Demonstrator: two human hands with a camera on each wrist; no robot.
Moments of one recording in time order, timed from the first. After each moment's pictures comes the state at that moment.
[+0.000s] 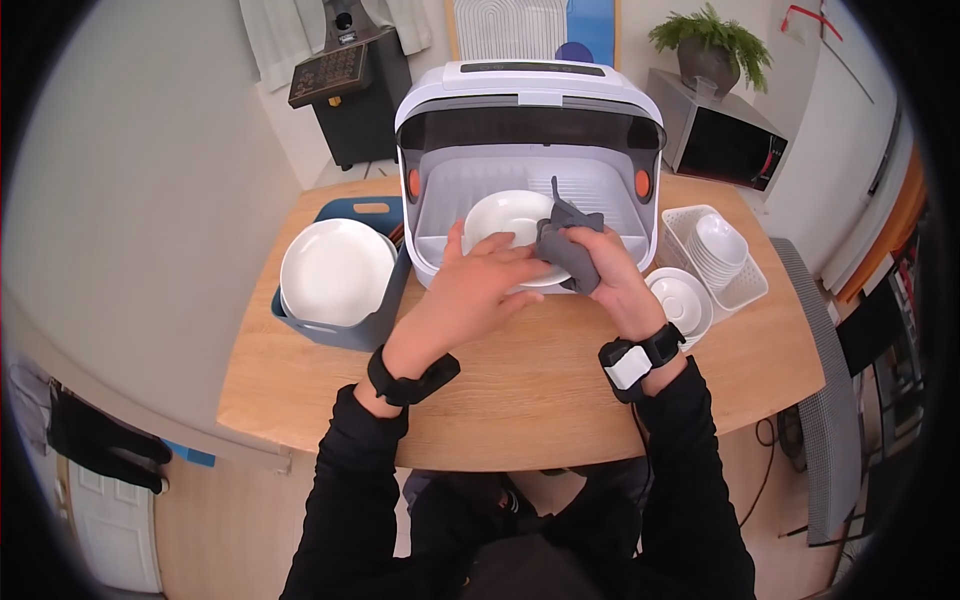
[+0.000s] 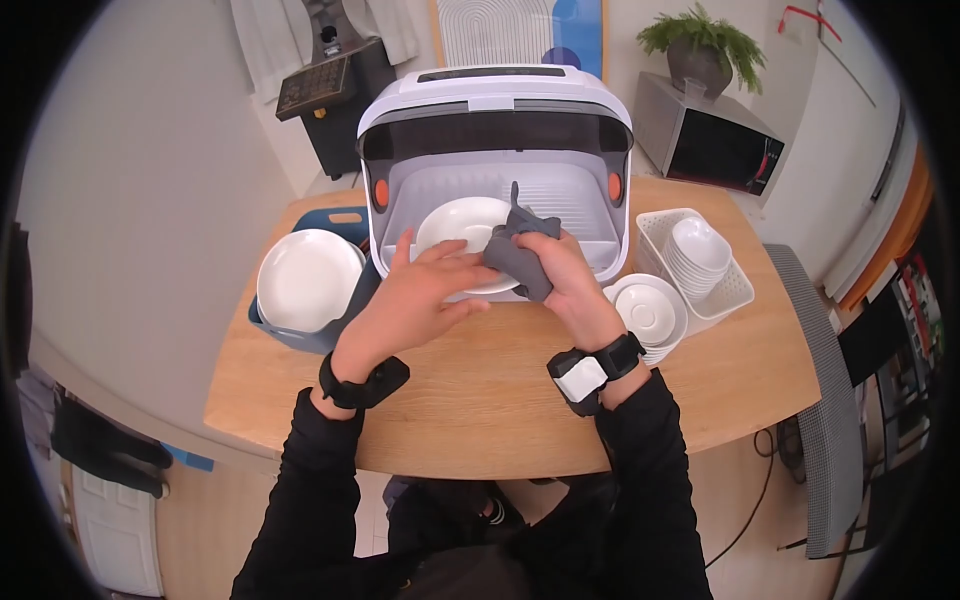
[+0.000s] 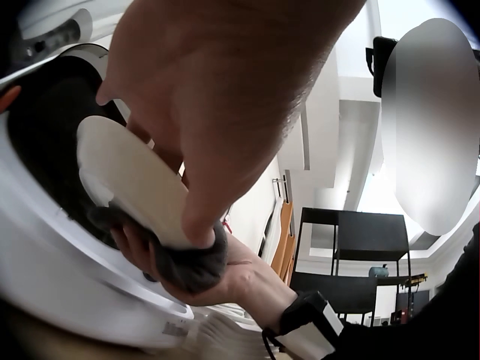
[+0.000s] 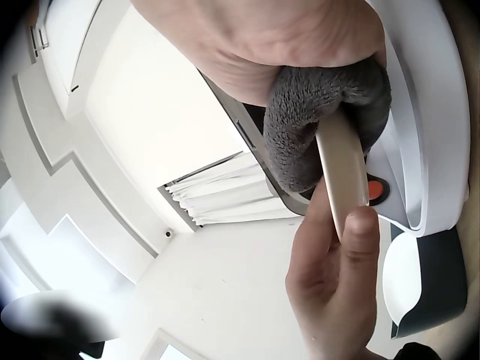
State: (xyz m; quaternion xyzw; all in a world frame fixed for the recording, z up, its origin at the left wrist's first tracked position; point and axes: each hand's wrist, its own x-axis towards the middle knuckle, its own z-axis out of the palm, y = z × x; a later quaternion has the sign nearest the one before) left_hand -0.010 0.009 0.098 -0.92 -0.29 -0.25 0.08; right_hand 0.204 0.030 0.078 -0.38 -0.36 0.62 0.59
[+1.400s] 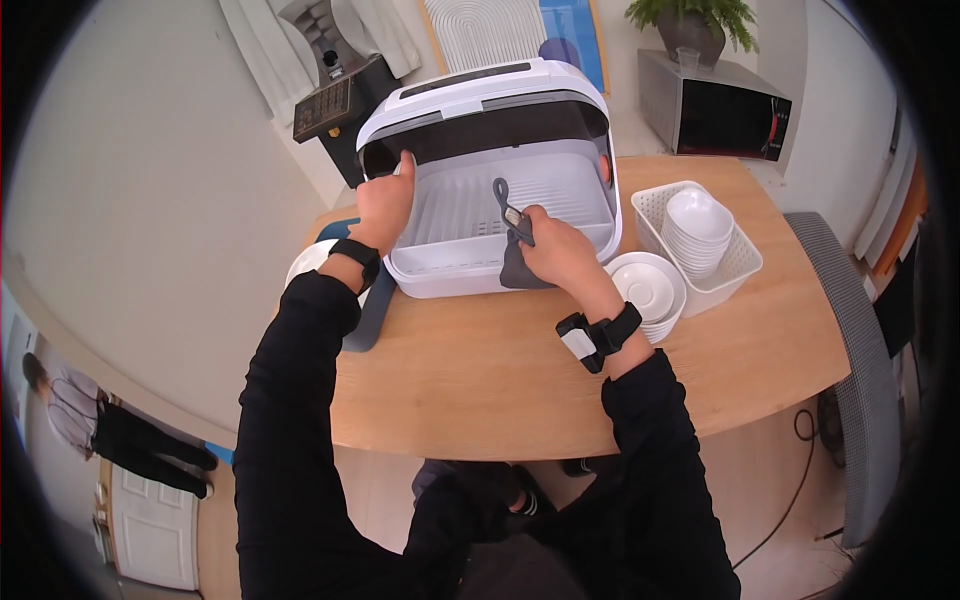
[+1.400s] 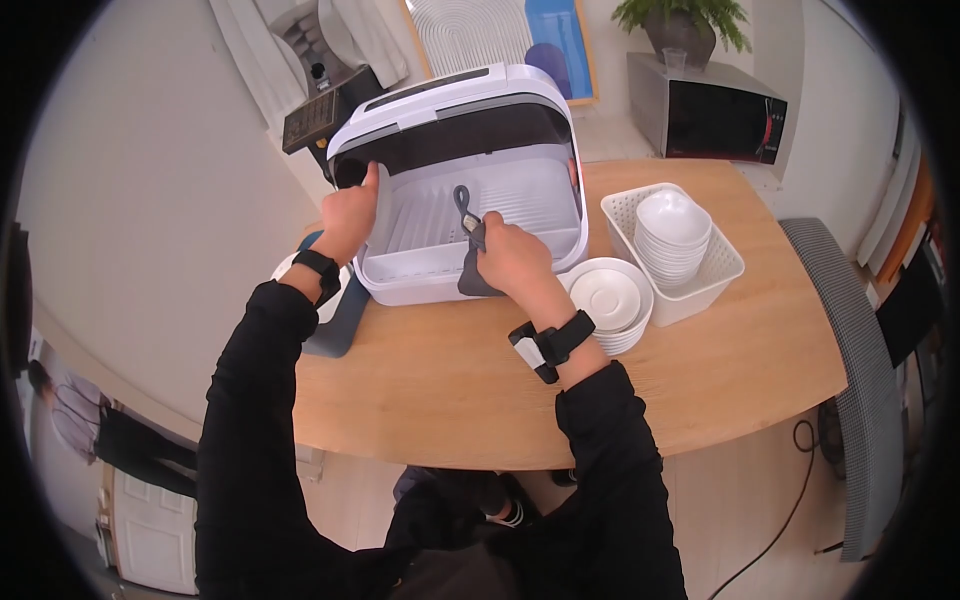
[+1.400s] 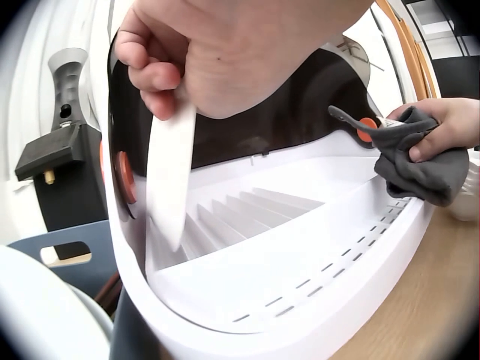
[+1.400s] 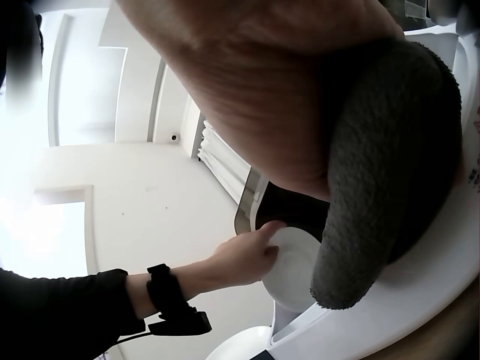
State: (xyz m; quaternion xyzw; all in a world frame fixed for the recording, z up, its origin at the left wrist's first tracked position) left_hand -0.010 0.134 0.130 -0.74 -0.55 -0.06 0.39; right_hand 0.230 0.031 0.074 -0.61 -0.71 0.10 0.33
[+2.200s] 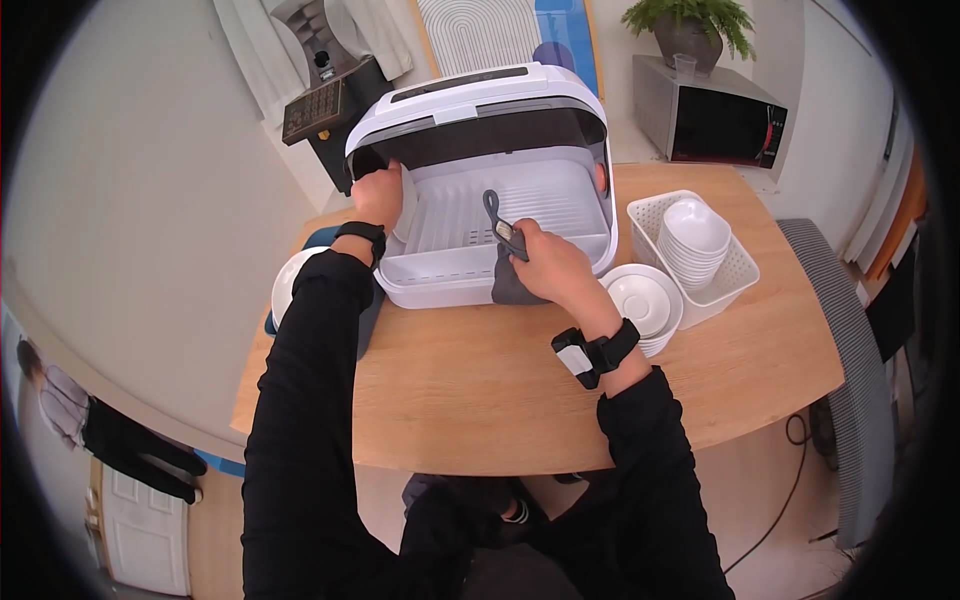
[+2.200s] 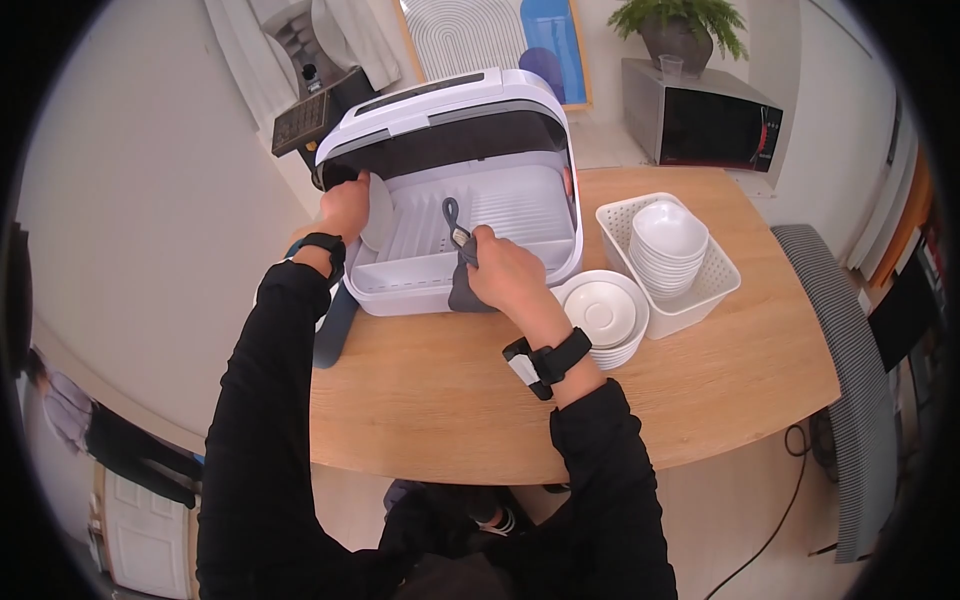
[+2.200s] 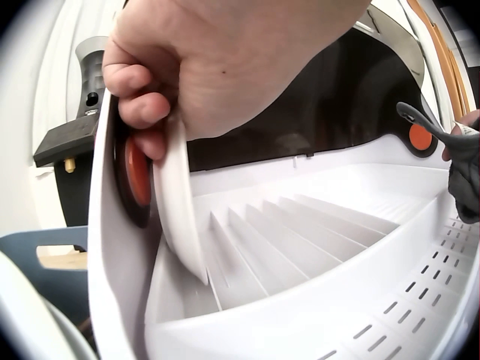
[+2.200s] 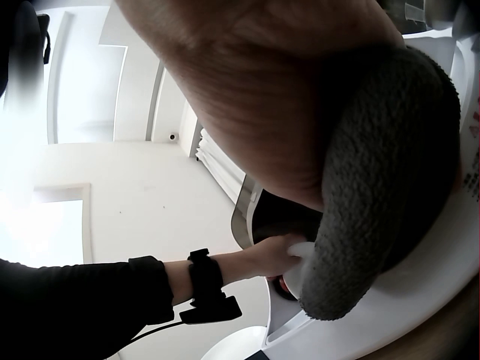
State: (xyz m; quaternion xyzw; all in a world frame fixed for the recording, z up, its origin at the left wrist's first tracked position) left_hand -0.012 0.185 0.124 -0.73 -0.62 -0.06 0.29; right_hand 0.230 0.028 0.076 -0.61 -0.72 0.11 0.31
